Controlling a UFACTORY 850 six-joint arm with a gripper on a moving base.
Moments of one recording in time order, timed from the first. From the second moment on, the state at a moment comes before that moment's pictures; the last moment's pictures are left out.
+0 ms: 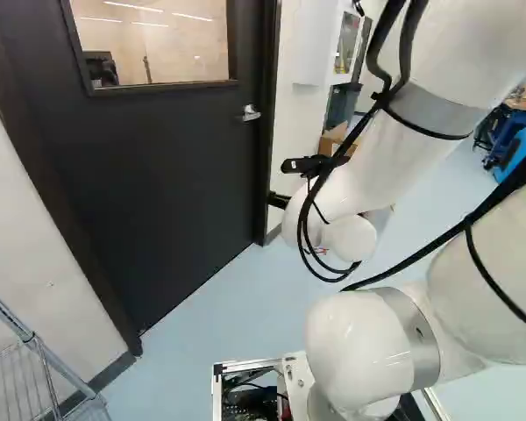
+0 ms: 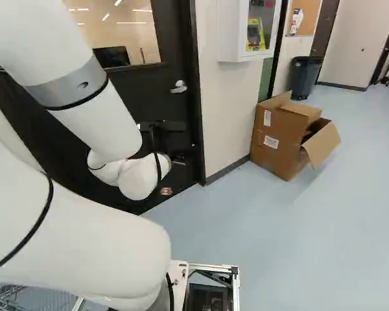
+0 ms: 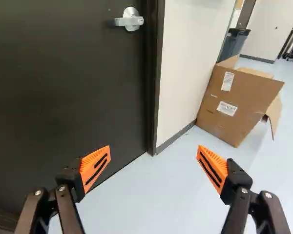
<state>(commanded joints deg) 0.0 16.0 -5.0 0.0 50.0 0.0</state>
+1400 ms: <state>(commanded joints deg) 0.0 16.0 -5.0 0.0 50.0 0.0</state>
